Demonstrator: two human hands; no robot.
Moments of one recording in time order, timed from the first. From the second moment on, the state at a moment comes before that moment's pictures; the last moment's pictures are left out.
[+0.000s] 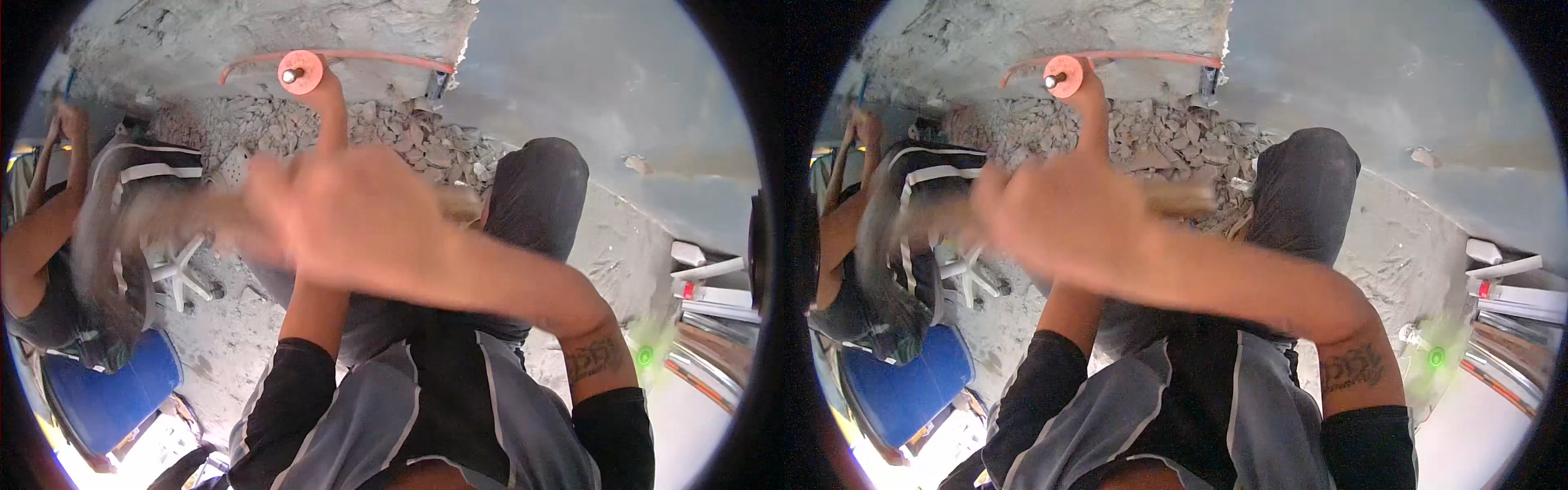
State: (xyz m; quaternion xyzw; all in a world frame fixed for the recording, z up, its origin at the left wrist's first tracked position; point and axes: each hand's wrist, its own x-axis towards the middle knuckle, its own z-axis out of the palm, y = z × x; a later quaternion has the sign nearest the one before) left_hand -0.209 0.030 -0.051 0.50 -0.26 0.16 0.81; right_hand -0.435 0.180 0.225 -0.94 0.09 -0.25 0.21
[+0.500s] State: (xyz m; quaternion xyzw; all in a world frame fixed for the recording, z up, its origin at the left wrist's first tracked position) left_hand -0.210 0.041 -0.036 0.61 -0.30 0.20 0.70; right_hand -0.439 0.194 0.192 -0.94 0.08 -0.26 0.20
